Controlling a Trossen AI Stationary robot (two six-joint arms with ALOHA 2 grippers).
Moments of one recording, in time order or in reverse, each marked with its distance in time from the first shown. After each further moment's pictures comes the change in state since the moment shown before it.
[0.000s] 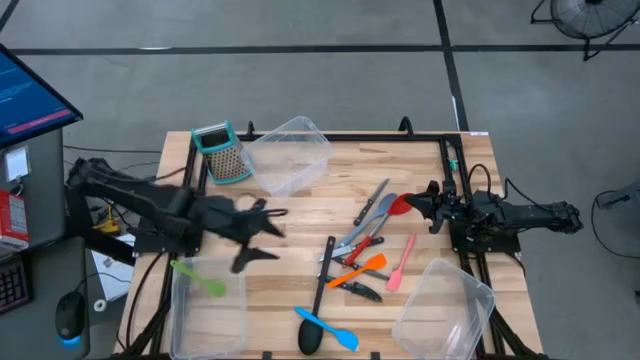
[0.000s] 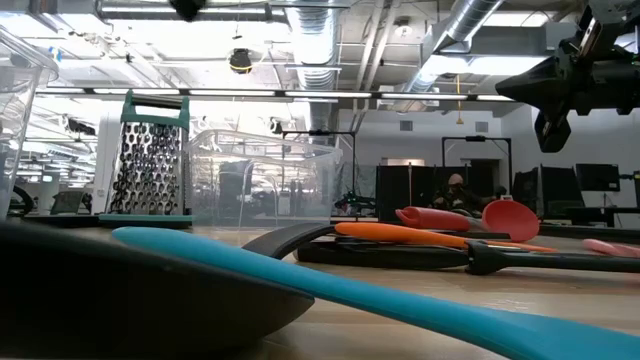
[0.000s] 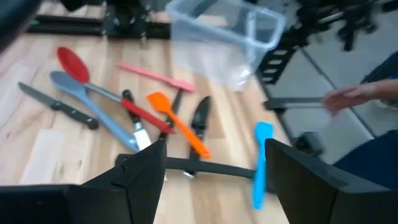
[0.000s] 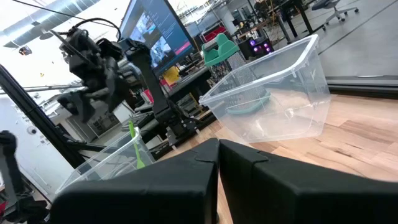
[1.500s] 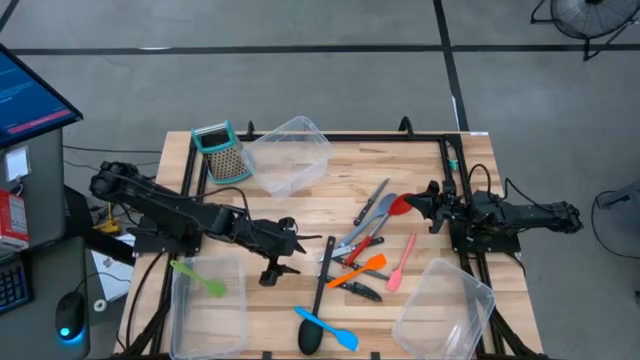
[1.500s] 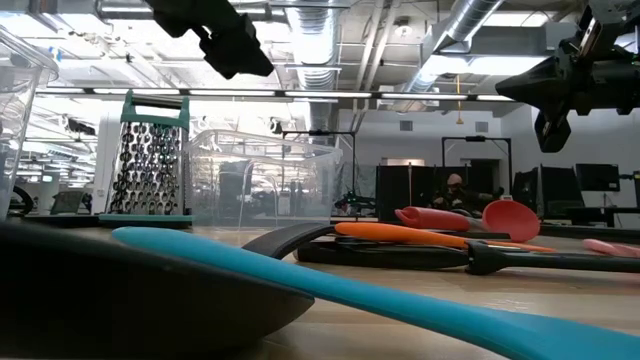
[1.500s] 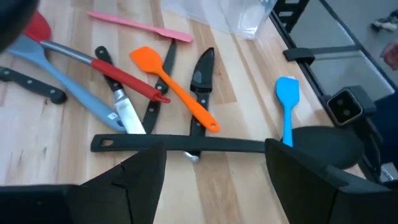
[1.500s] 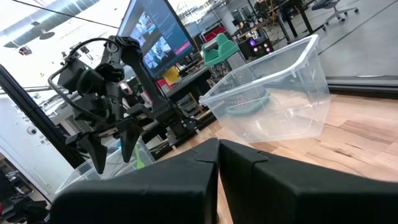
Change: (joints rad) left arm -0.020 0.312 0.000 0.137 0.022 0.055; right arm 0.000 0.000 0.000 0.000 0.000 0.000
